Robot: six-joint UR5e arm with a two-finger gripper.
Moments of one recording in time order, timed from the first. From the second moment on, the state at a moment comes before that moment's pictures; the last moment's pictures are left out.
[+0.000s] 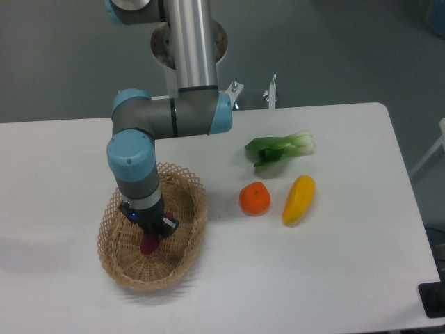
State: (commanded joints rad) arm 2.14 -1.94 -1.76 -0.81 1.56 0.70
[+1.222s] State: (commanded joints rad) arm 2.68 -1.87 -1.59 -0.94 1.49 1.30
